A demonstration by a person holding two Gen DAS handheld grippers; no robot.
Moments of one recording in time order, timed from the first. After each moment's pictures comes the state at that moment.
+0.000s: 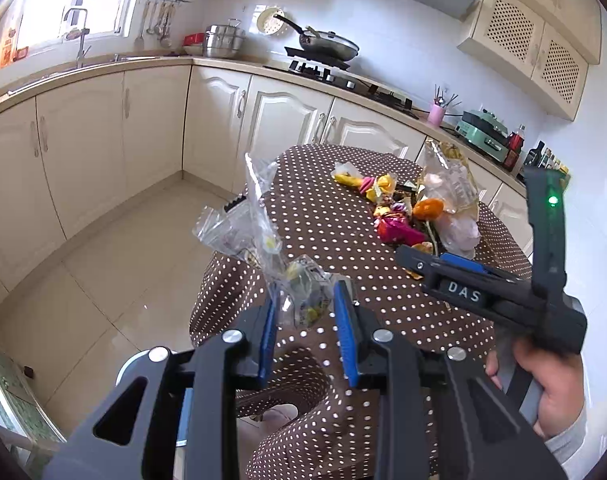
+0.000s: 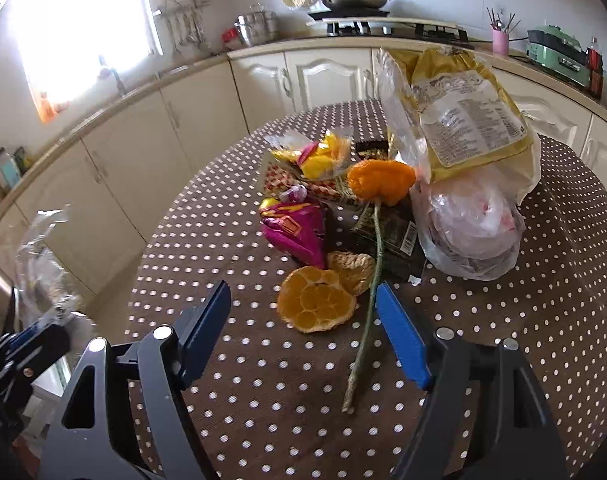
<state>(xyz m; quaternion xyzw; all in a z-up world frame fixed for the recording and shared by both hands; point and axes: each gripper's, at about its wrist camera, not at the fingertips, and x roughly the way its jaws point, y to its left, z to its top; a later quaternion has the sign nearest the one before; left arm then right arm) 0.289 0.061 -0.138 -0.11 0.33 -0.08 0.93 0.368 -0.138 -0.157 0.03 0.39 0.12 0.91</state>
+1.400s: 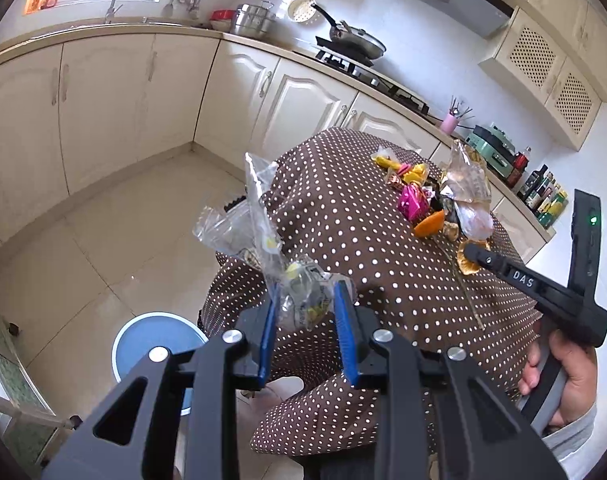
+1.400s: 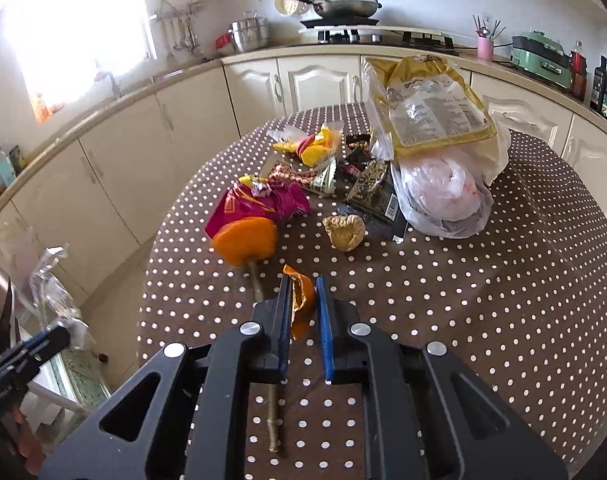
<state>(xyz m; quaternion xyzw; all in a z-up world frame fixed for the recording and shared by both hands) 0.254 0.120 -0.172 -0.17 0.35 -0.08 0.92 0.321 -0.140 -0.148 0.03 0.36 0.10 0.93</state>
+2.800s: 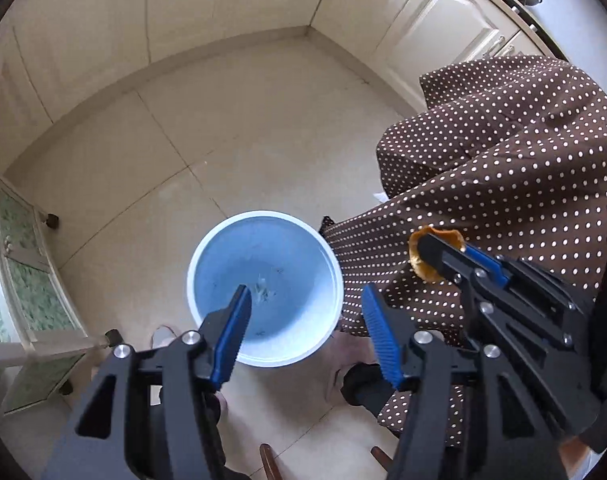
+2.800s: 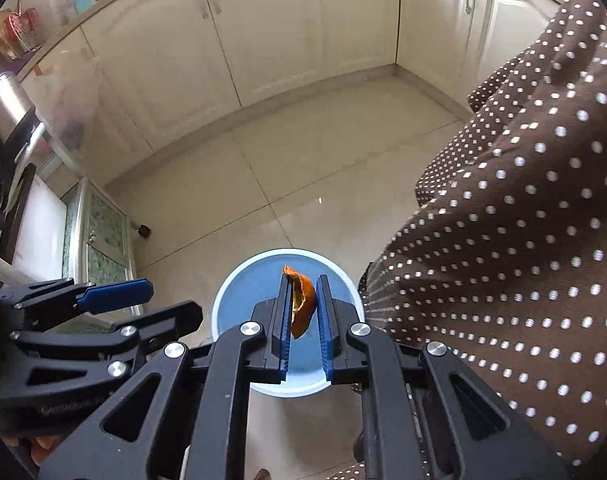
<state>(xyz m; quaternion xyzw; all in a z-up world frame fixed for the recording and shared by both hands) 0.328 0.261 -0.365 -0.22 0.54 0.06 0.81 0.367 0.131 -0.340 -0.11 0.49 0.31 0.81</state>
